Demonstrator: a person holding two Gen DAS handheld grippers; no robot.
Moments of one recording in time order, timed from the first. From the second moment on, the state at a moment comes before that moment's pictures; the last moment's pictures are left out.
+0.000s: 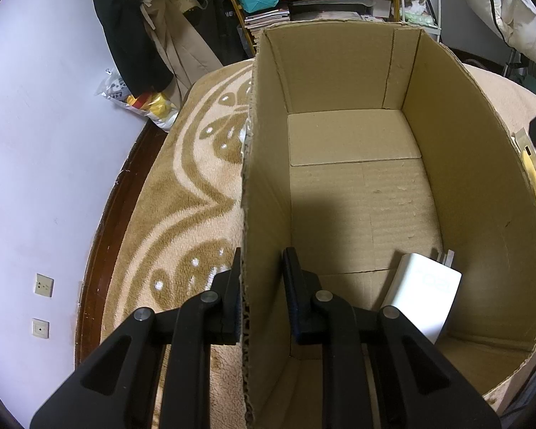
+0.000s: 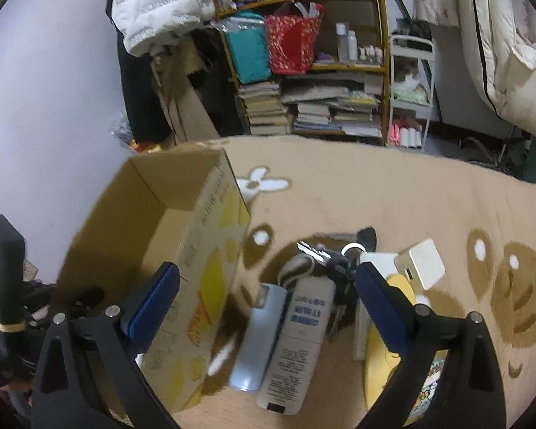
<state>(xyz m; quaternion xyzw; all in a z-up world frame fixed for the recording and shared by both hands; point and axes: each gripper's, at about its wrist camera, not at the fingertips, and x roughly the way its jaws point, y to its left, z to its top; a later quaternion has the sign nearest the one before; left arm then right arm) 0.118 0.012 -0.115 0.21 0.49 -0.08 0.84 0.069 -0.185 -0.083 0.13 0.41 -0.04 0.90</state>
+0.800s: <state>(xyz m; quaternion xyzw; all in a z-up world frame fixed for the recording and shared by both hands) 0.117 0.013 -0.116 0.20 0.49 -0.08 0.84 0.080 -0.170 -0.151 0.16 0.52 0.02 0.84</state>
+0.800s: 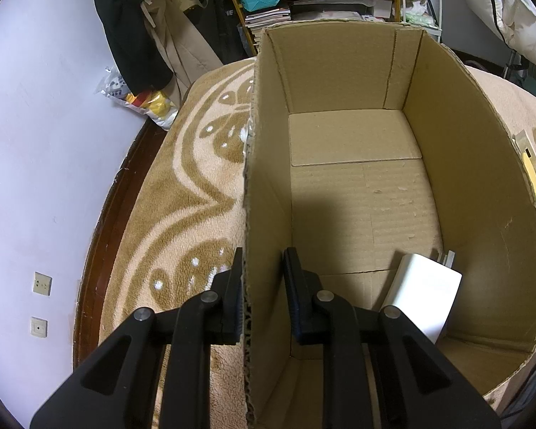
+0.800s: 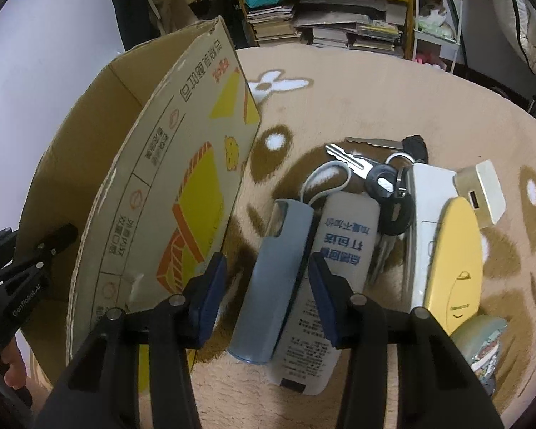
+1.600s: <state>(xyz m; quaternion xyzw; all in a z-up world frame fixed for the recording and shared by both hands) 0.119 0.017 -0.112 0.19 0.50 -0.08 0.84 0.096 -0.154 -0.169 0.13 0.53 -0.02 0.84</state>
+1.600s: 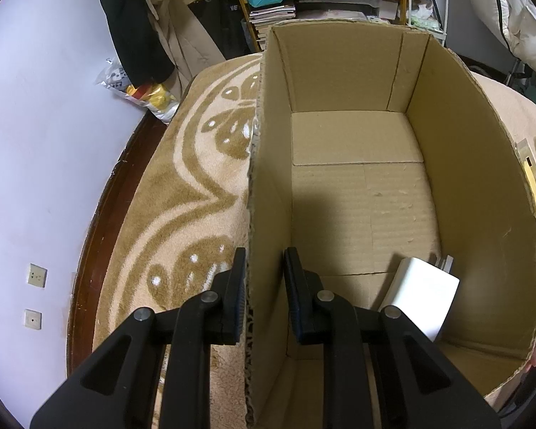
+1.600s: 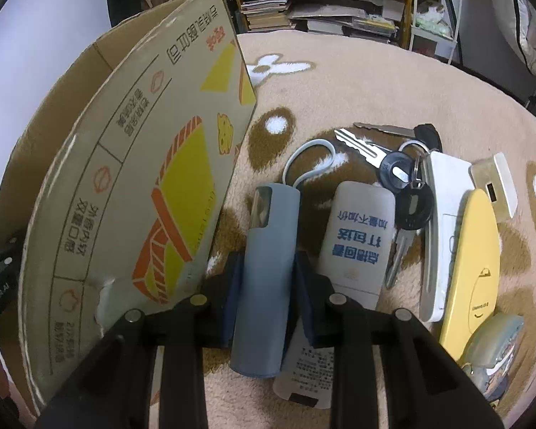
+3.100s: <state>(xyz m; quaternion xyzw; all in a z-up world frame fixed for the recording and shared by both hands) 0.123 0.018 -0.115 0.20 0.50 -0.08 0.84 0.070 -0.158 -0.001 0.13 0.32 0.00 0.94</state>
